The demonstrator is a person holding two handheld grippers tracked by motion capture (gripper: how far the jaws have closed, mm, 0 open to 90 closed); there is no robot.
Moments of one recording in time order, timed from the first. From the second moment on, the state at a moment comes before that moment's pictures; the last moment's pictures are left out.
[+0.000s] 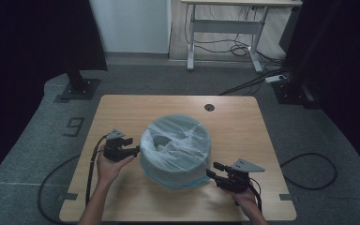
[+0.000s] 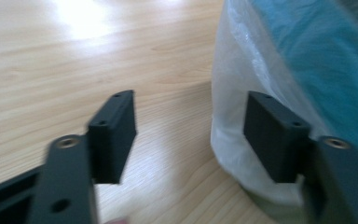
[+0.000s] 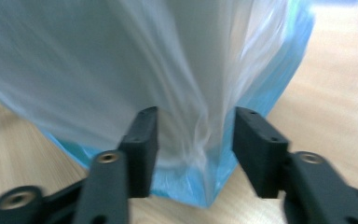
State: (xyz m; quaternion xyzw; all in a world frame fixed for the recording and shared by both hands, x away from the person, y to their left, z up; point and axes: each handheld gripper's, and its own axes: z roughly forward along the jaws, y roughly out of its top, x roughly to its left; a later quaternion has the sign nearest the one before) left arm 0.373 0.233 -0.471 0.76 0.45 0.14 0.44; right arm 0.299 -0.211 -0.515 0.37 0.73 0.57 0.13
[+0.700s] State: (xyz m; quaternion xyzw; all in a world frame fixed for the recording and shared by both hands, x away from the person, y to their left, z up) left arm 0.329 0.234 -0.373 0.78 0.33 0.14 0.51; right arm 0.284 -0.247 -0.513 0.37 0.71 0.59 0.14
